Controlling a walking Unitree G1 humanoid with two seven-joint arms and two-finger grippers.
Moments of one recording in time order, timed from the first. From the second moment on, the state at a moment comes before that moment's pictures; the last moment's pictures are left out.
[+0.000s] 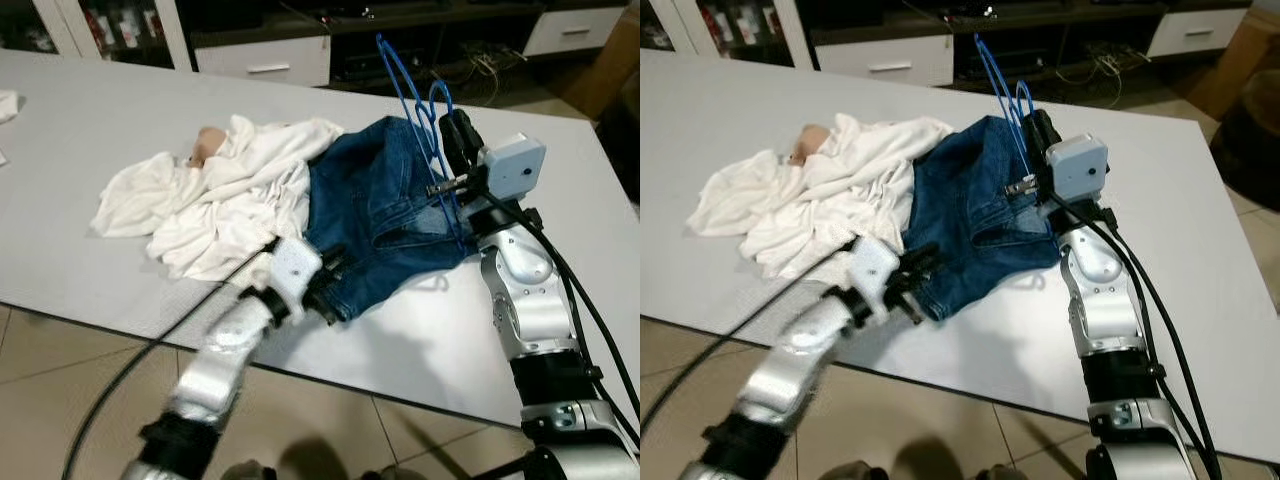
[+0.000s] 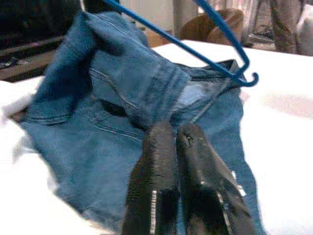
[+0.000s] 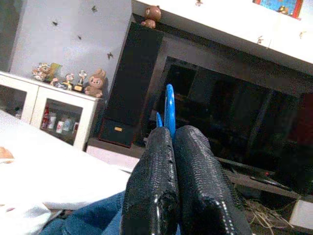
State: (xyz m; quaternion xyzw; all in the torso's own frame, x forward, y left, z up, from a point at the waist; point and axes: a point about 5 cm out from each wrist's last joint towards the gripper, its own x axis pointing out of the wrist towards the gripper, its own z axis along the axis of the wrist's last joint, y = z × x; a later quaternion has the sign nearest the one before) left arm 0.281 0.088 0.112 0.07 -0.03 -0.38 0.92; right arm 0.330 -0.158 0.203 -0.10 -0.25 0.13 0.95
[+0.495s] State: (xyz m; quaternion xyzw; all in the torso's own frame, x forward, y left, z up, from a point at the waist) left arm 0.279 0.136 0.117 0.20 -0.06 -0.40 0.89; right arm 0.331 -0.161 0.205 -0.11 -0.25 0.14 0.95
